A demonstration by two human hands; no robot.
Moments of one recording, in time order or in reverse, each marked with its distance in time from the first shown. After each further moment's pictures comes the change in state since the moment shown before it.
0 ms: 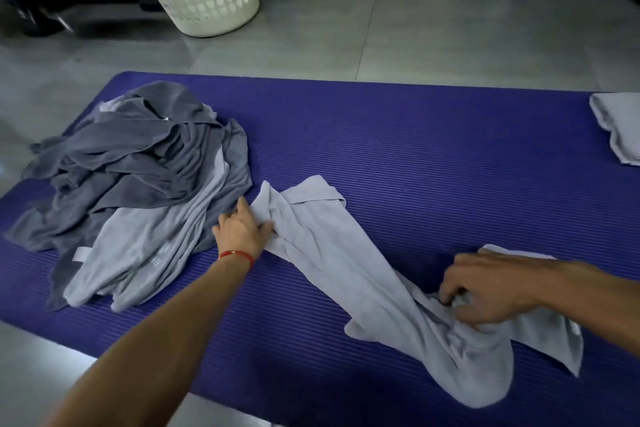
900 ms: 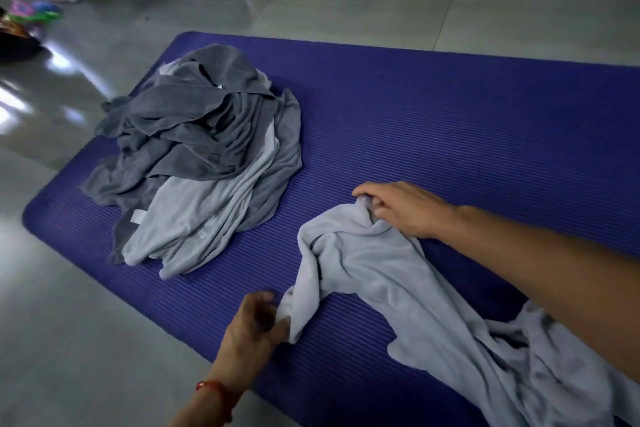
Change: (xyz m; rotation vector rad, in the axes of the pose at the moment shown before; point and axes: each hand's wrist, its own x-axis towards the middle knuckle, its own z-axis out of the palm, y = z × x) left_hand -0.159 -0.079 0.007 -0.638 -0.178 -0.230; right_hand 0.200 -0.052 -0.100 0.331 0.457 -0.140
